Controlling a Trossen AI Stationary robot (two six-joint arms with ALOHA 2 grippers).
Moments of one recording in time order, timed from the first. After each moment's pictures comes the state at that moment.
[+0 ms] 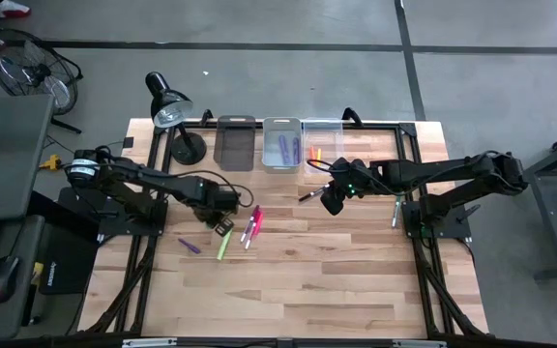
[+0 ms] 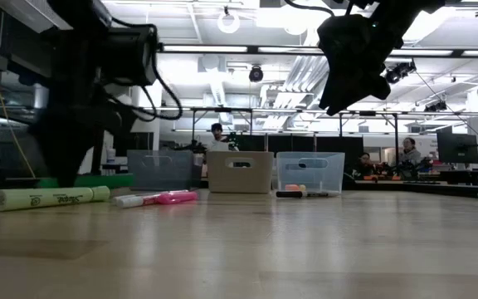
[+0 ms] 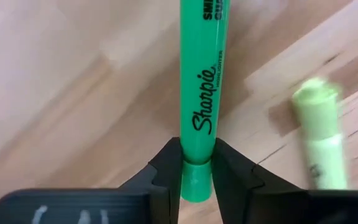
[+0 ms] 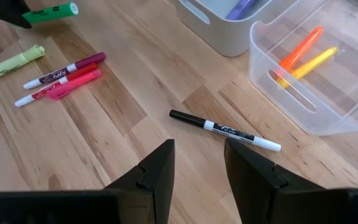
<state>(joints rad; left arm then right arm) -0.01 1.46 0.76 -0.80 0.01 -0.90 -0.06 1.27 0.90 -0.54 0.23 0.64</state>
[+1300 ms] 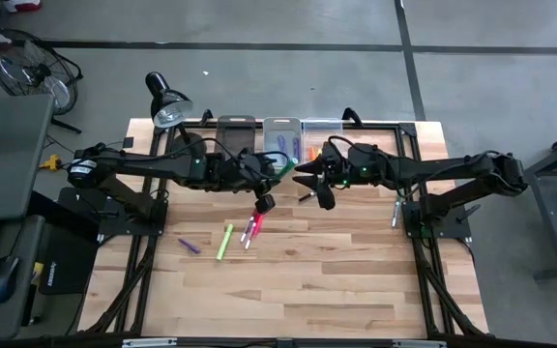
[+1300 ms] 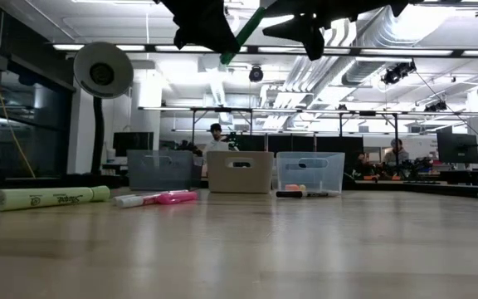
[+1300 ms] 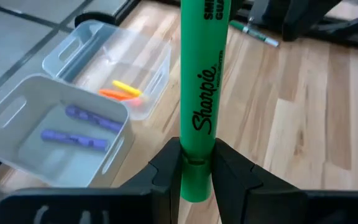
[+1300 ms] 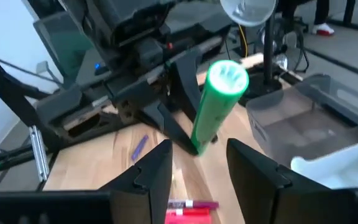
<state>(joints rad) -0.01 1.46 1.28 -0.46 -0.32 -0.24 -0.10 1.27 0.90 0.16 0.00 0.30</state>
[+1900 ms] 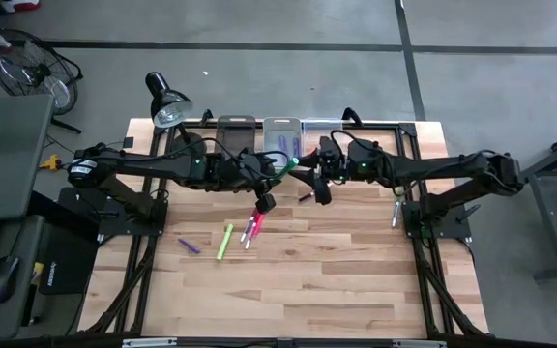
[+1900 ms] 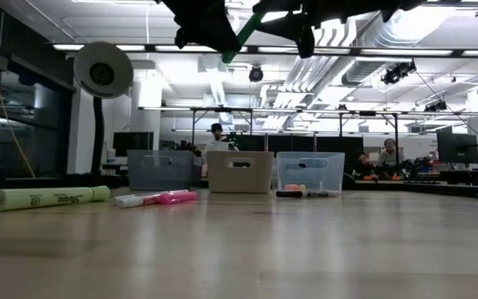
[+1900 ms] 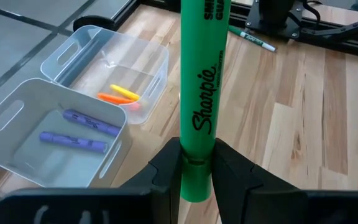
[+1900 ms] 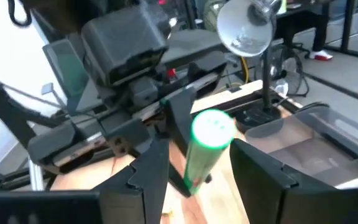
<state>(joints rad) -0.01 1.46 1.28 -0.44 -0.32 -0.24 -0.13 1.31 0.90 0.30 -0.03 0.29</state>
